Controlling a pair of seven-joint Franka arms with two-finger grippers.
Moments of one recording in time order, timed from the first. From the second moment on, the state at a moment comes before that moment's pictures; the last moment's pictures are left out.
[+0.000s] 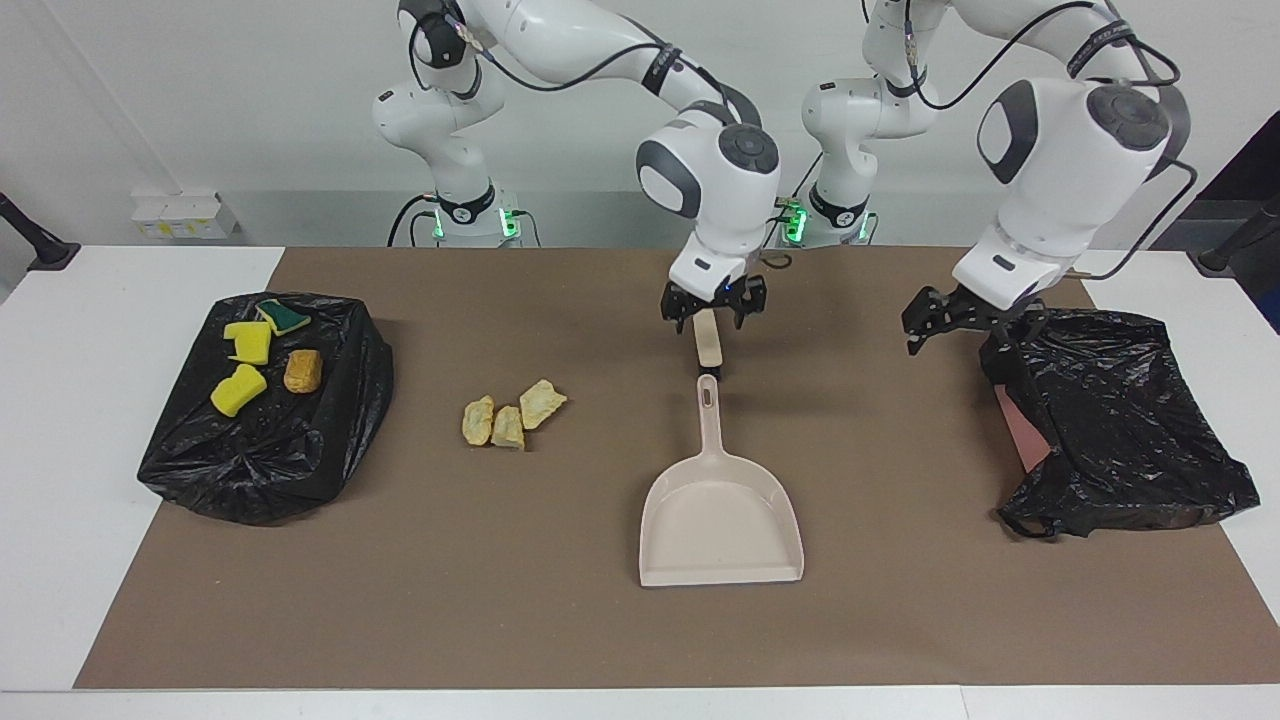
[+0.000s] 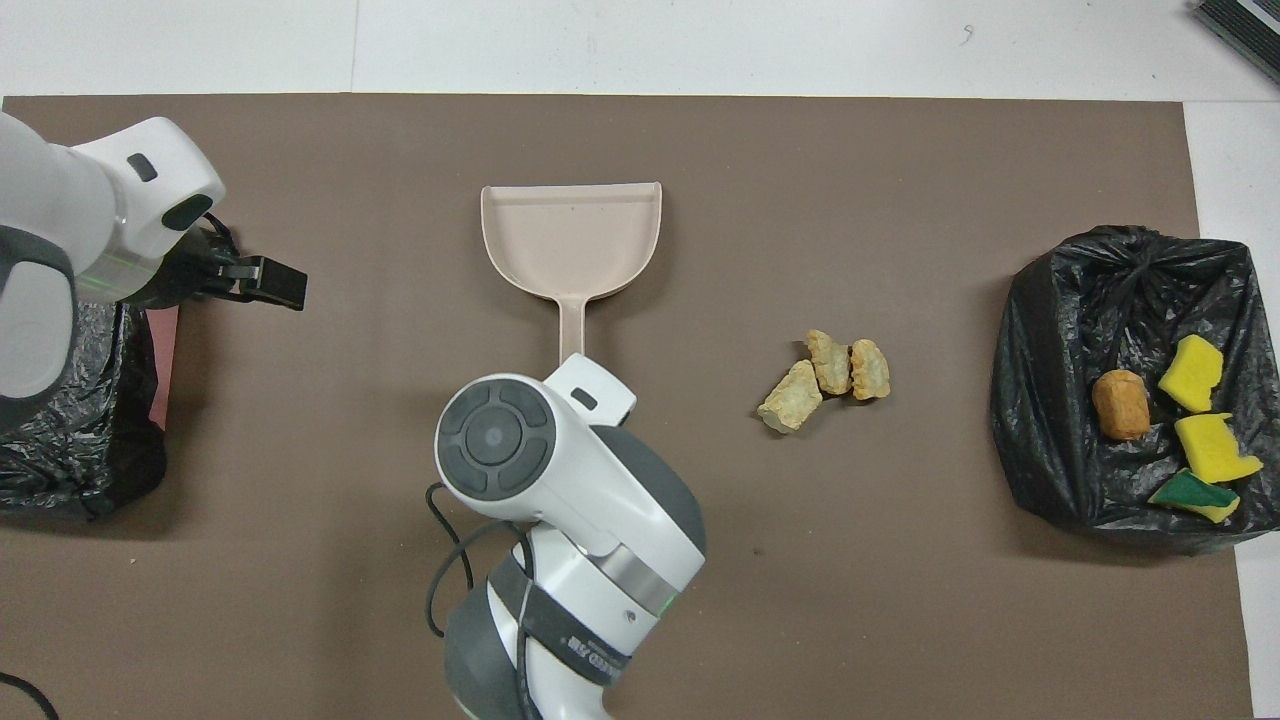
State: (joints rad) left arm -0.06 0.12 -0.13 -1.68 -0.03 1.86 -0.03; right arm 0.64 0.35 0.19 -1.63 -0.02 1.89 0.71
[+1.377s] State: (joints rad) left arm -0.41 0.32 -0.13 -1.78 -0.03 2.25 -0.64; right arm 0.79 0.12 0.20 -2.17 0.15 2.23 0.76
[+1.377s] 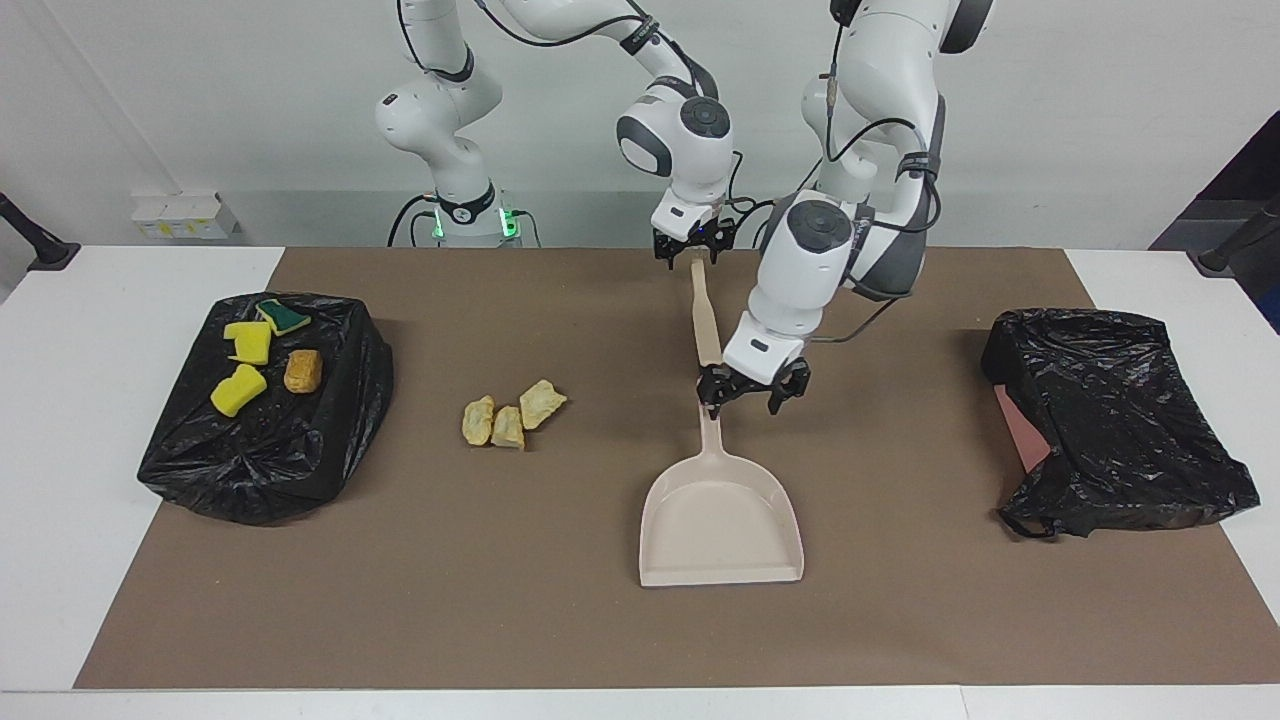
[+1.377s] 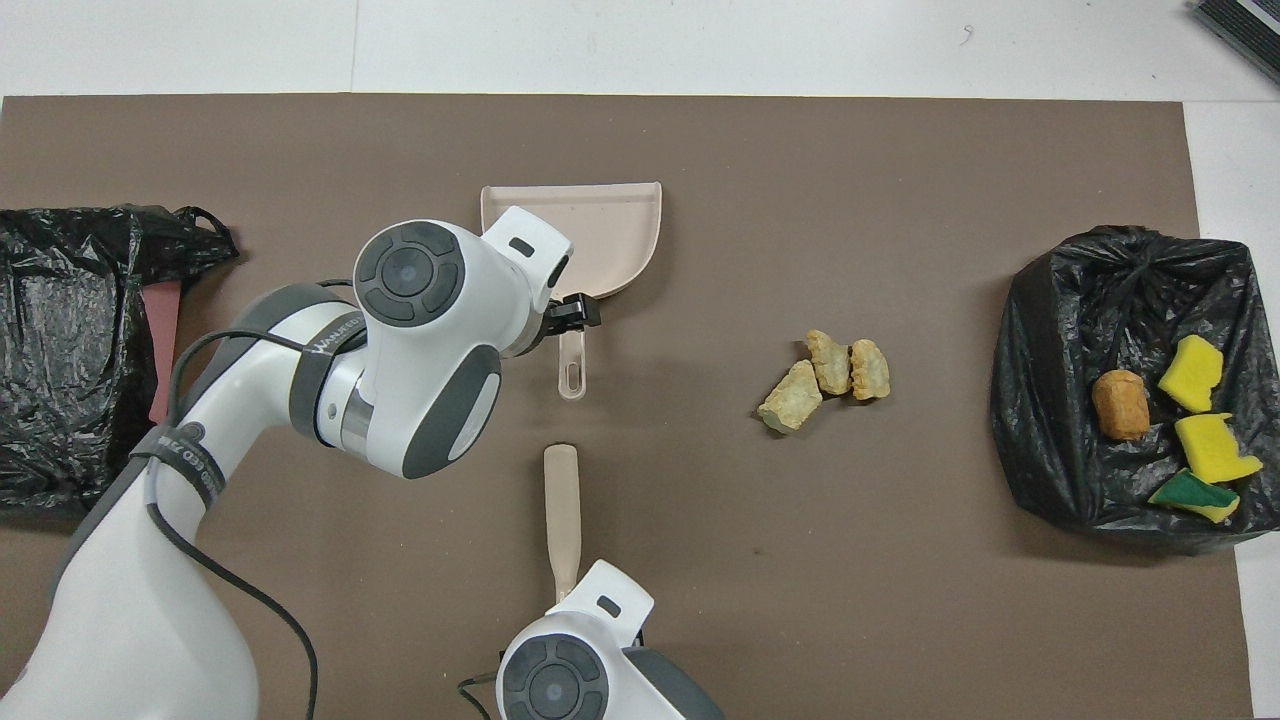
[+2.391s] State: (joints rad) left arm -0.45 0.37 -0.11 -1.78 -0.03 2.26 -0.62; right arm 0.65 -0.02 0.20 -2.15 0.15 1.97 0.60
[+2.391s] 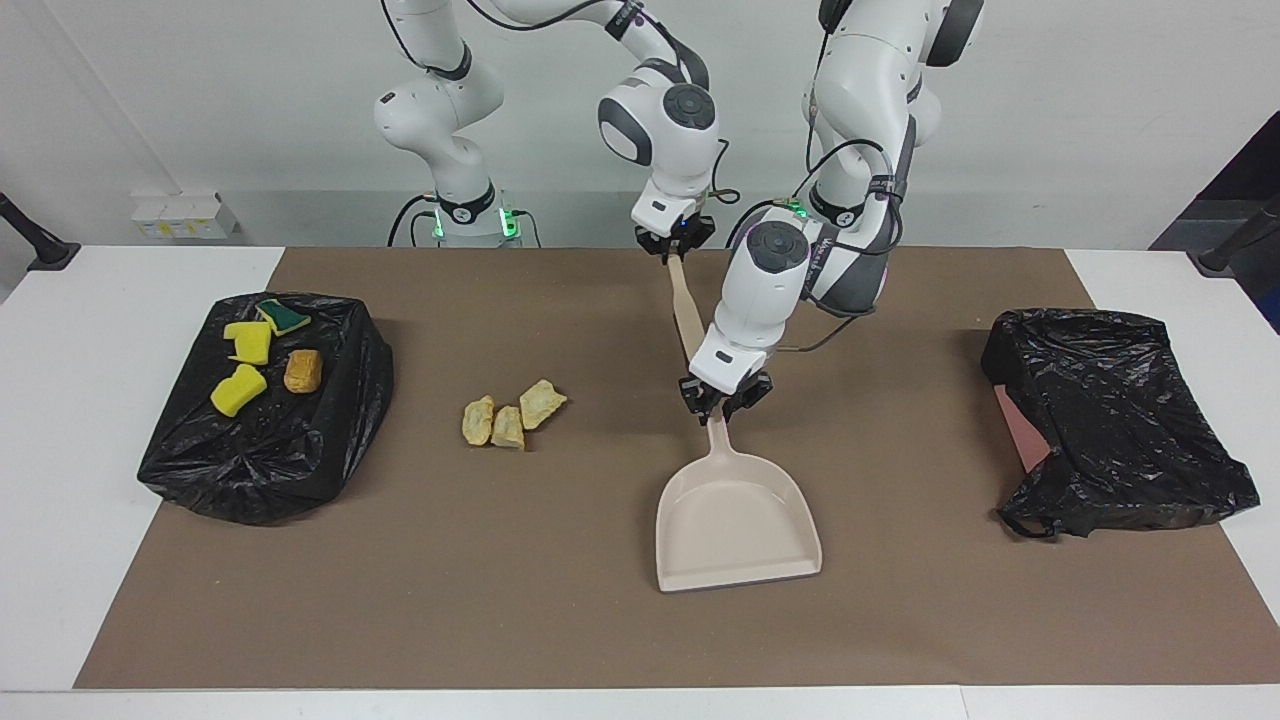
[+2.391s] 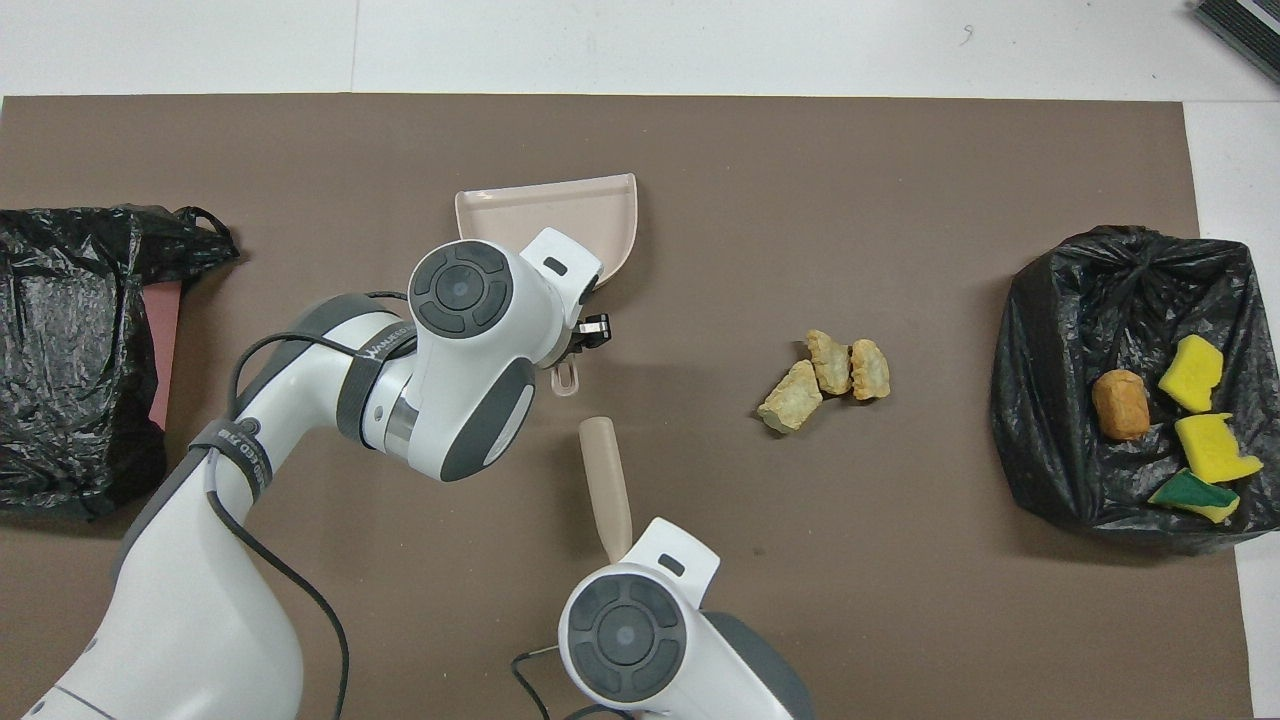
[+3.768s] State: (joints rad) left arm -0.20 0.23 -0.11 -1.70 -0.03 1.90 0.94; right arm -0.02 -0.13 0.19 -2.30 -0.22 1.89 0.16
